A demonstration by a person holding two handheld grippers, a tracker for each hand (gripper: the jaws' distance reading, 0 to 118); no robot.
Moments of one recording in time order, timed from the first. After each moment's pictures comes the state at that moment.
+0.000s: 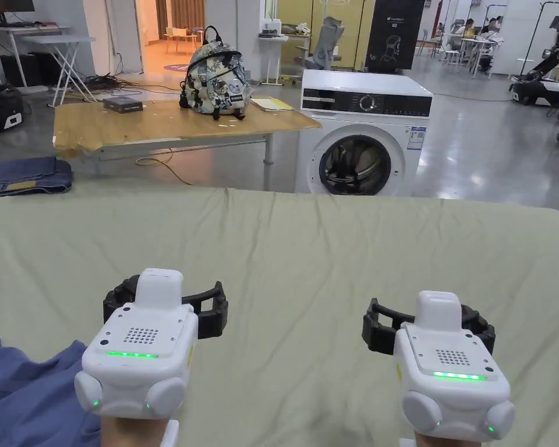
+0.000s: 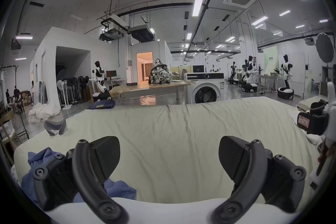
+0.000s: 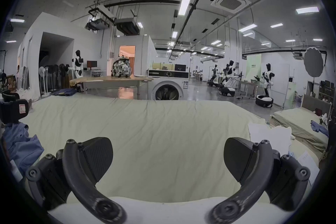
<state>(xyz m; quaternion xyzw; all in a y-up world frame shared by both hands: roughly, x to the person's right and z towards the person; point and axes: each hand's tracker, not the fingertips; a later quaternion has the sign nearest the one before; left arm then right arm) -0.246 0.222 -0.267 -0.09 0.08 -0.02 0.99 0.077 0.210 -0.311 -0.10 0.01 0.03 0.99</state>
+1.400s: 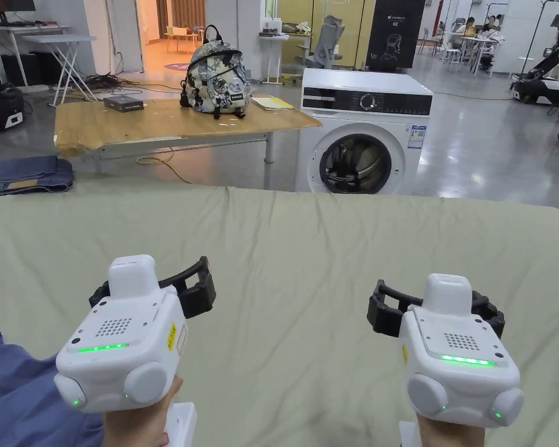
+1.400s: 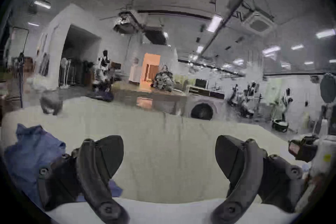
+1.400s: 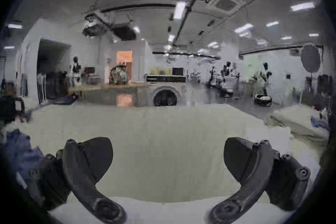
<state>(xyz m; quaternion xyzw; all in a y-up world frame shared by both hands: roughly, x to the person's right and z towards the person) -0.256 0.242 -0.255 -0.04 0.09 0.10 0.99 0.089 0.239 -0.299 -0.08 -0.01 0.00 1.00</state>
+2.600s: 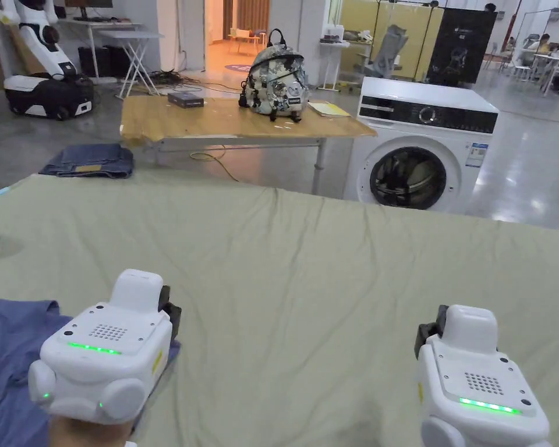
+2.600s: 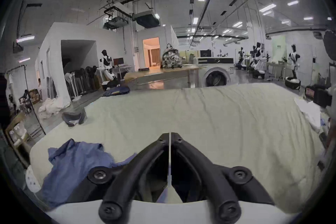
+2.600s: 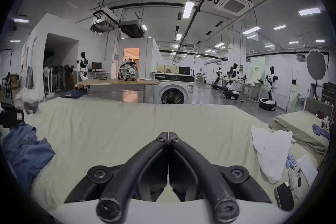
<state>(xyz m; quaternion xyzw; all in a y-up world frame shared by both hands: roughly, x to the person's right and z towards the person) -0.319 0.230 -0.201 -0.16 0.12 -0.03 0.98 0.049 0.240 -0.279 -0.08 0.03 0.03 1.00</state>
